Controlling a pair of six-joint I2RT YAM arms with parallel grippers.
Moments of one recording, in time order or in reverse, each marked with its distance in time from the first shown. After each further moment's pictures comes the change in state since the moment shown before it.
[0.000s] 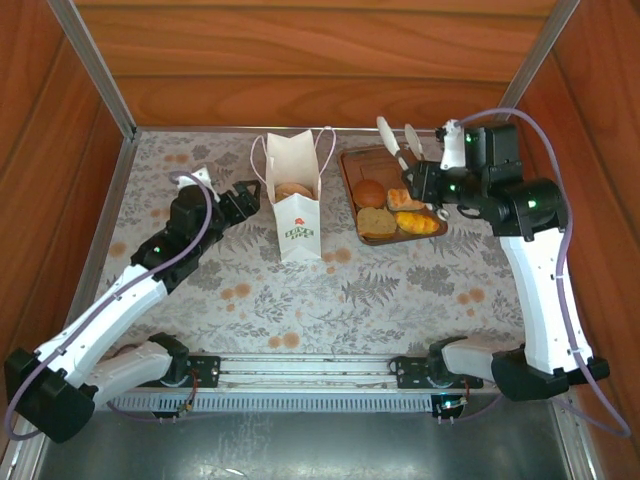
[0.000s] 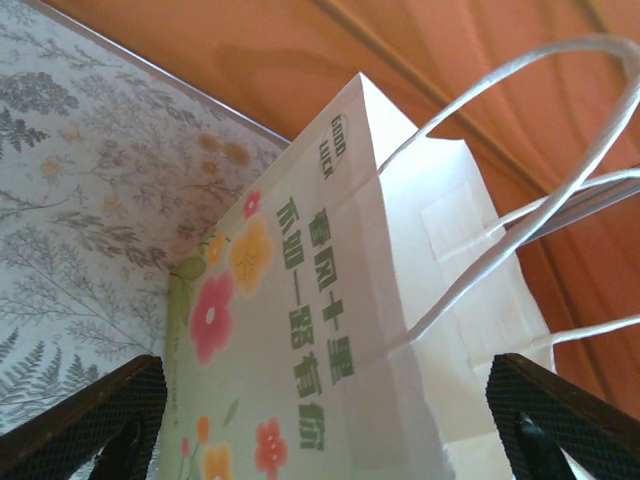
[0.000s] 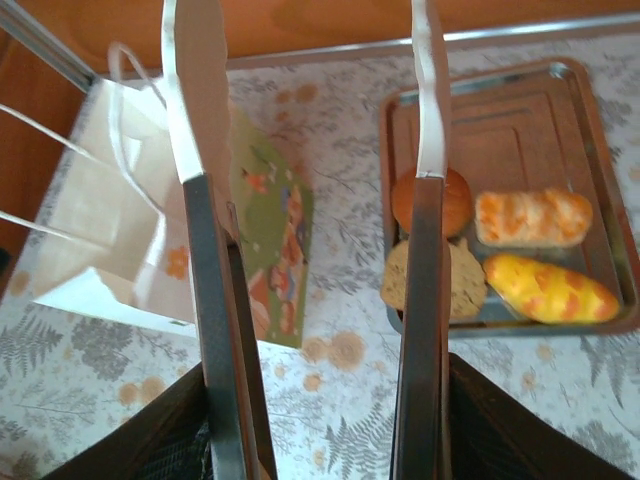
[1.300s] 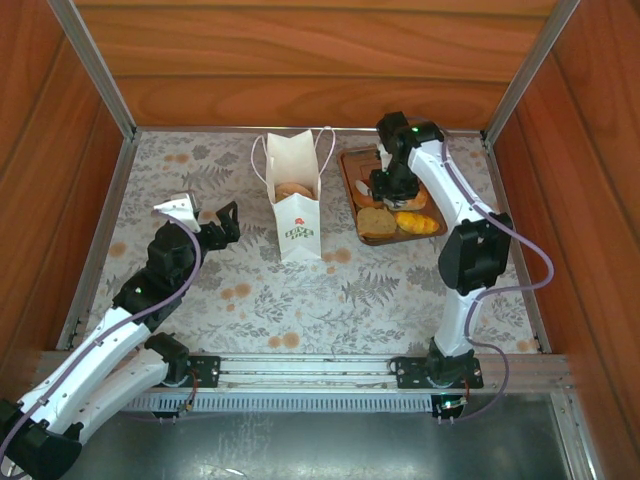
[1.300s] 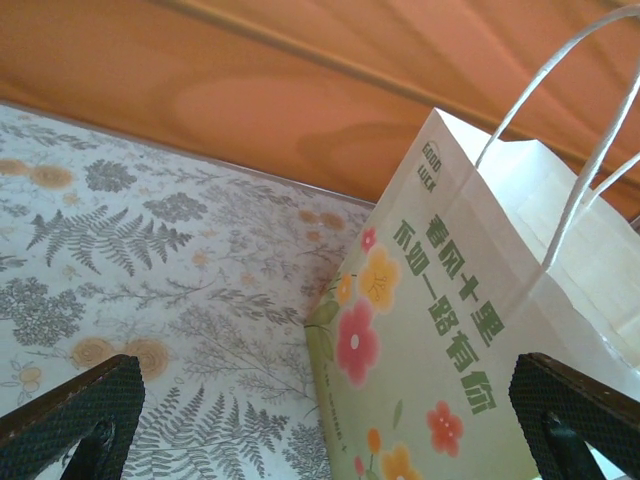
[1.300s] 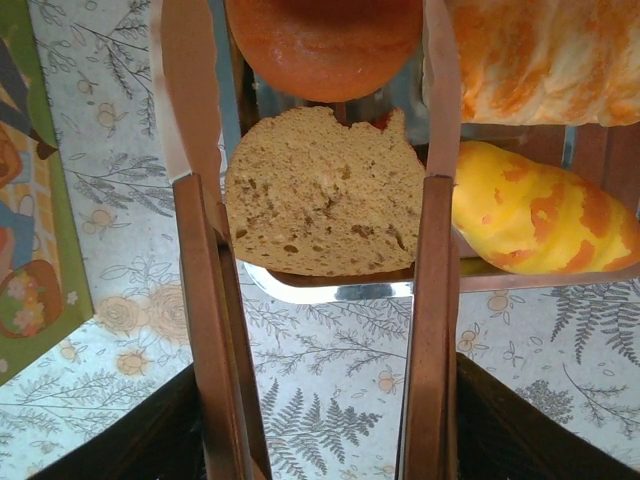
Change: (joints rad) left arm 0.000 -0.291 -0.238 0.045 -0.193 0.320; right arm 0.022 0.710 0.146 -0.121 0.170 -0.110
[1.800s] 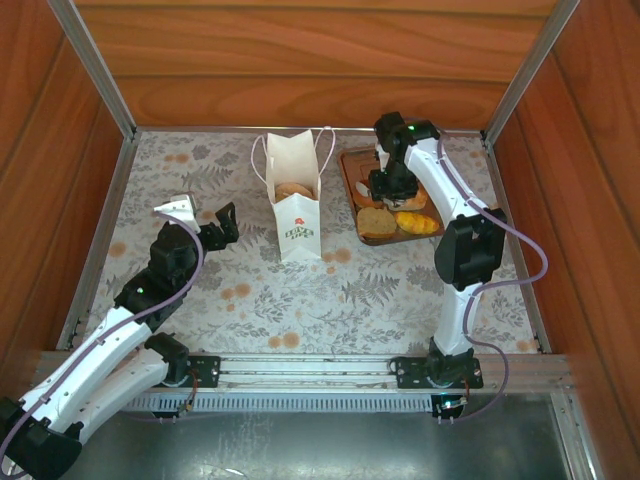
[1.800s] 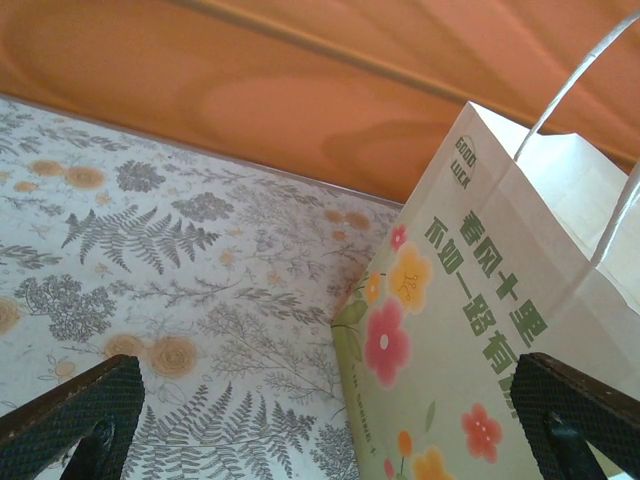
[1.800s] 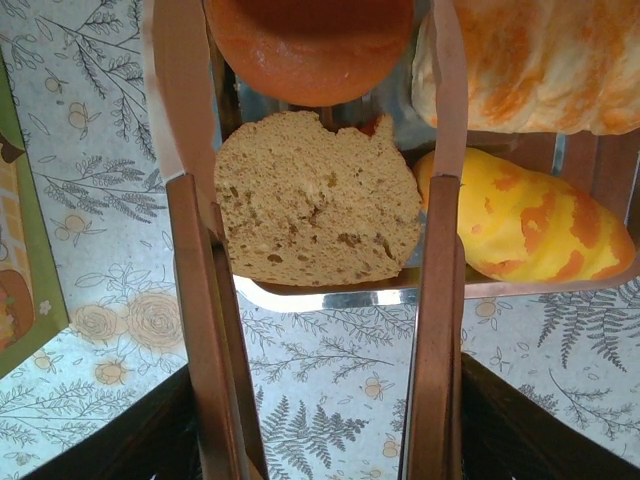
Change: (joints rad) left arm 0.000 0.007 -0.011 0.002 -0.042 0.014; right arm 0.000 0.043 0.036 -0.015 0.020 -0.013
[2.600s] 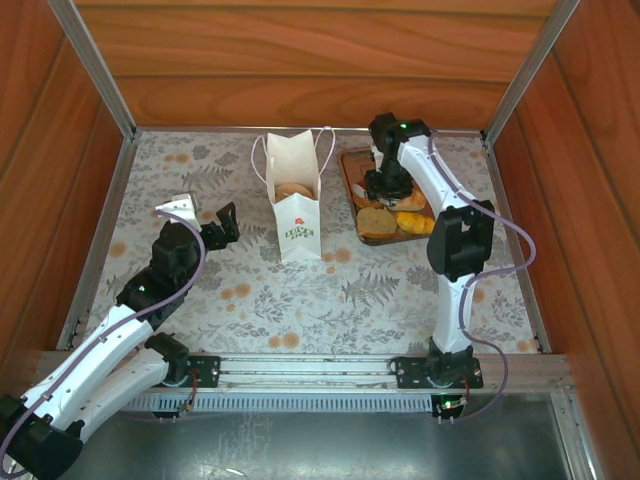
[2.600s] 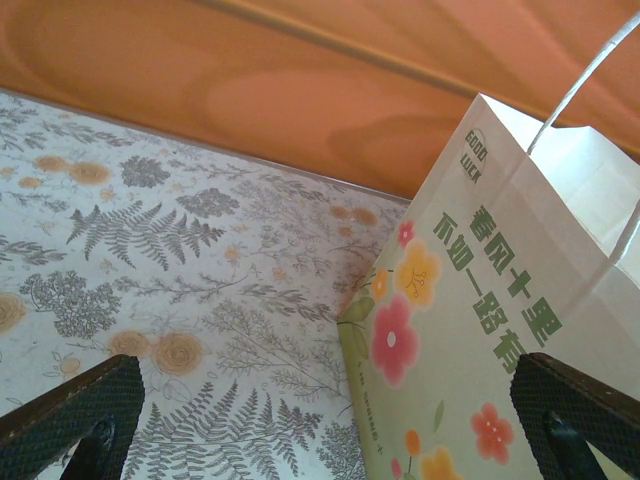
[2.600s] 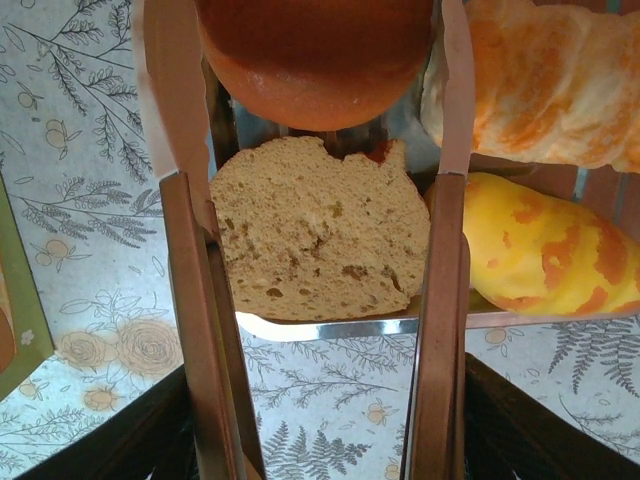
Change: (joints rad) left arm 0.010 0.016 0.000 0.003 0.000 0.002; right arm 0.000 0.104 0.072 -0.014 0.000 -0.006
